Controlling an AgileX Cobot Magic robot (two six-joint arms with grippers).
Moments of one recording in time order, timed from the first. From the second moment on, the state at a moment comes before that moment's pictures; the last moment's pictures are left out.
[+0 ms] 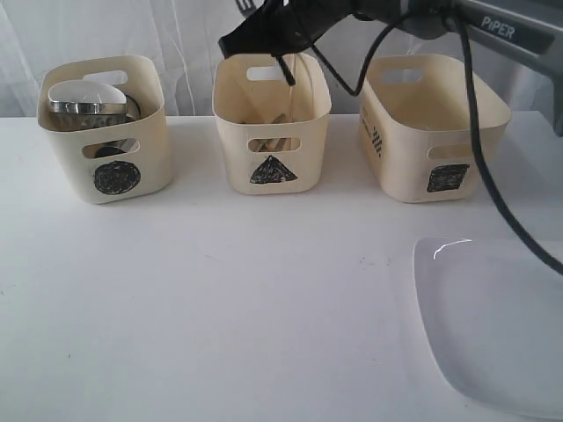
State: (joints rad) left arm 0.14 0.00 0.02 -0.08 0.49 -0.14; right arm 0.38 2.10 -2.02 -0.20 0.57 0.08
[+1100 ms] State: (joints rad) left arm 0.14 0.00 0.02 -0.08 0.49 -0.14; right arm 0.24 2.03 -1.89 -0.09 0.88 0.04
